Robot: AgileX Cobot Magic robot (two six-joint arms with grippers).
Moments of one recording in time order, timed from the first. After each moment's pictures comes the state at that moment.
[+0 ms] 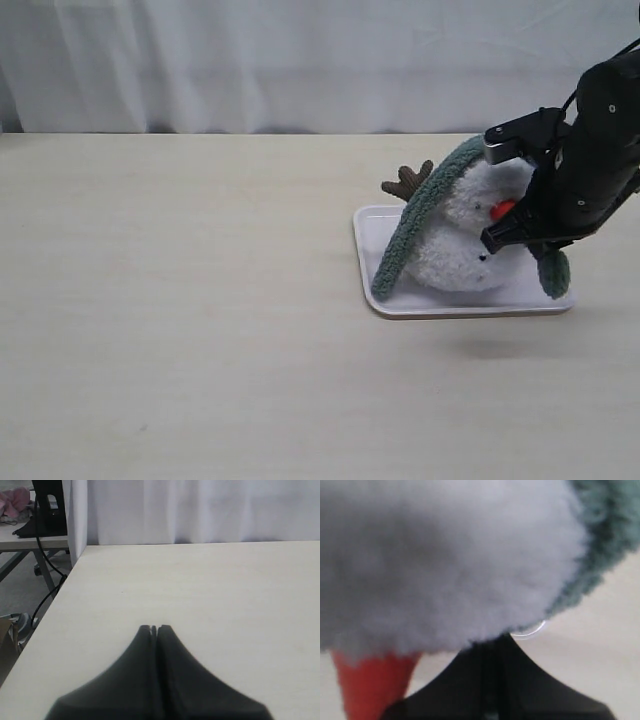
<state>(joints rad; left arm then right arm) 0.02 0.00 0.00 -0.01 0.34 0.05 0.18 1.75 -1.18 -0.23 0.84 0.00</state>
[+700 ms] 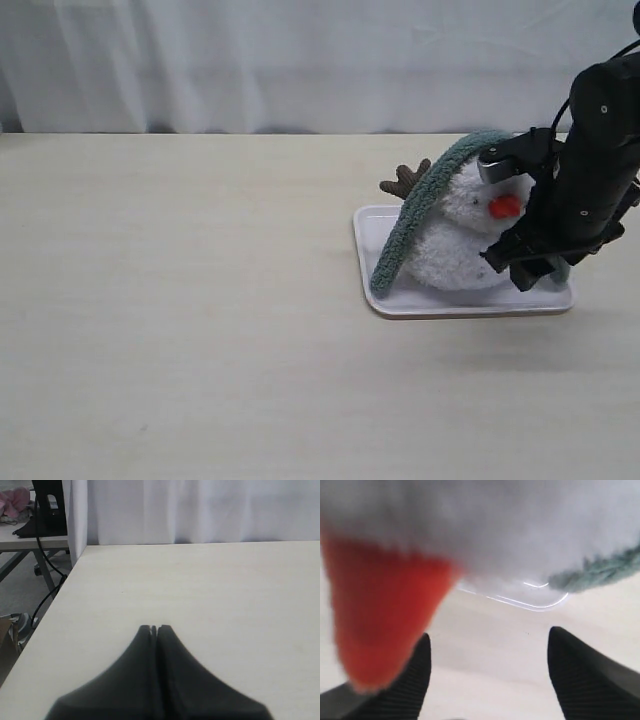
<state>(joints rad) 0.02 0.00 0.00 -0.01 0.34 0.05 0.18 1.78 -1.19 -0.19 0.94 -0.09</state>
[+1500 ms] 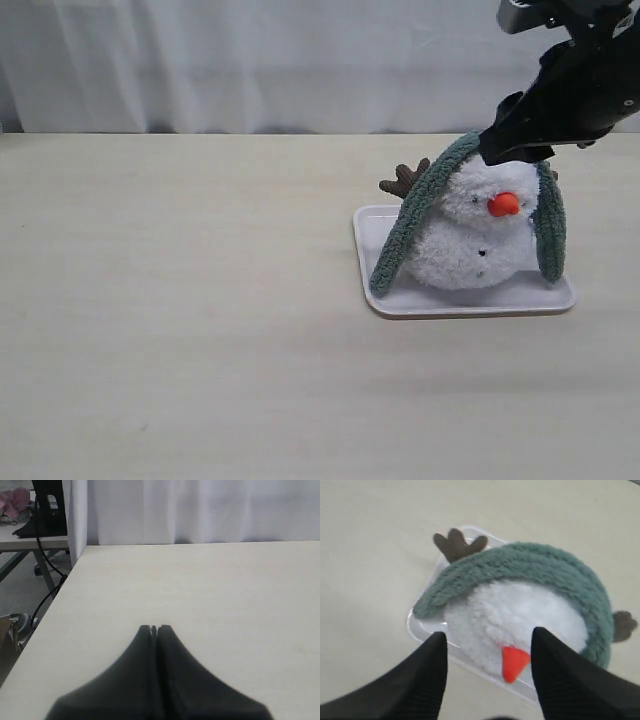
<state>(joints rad) 0.02 0.00 0.00 -0.01 0.34 0.05 0.19 1.50 -1.27 0.18 0.85 -0.44</state>
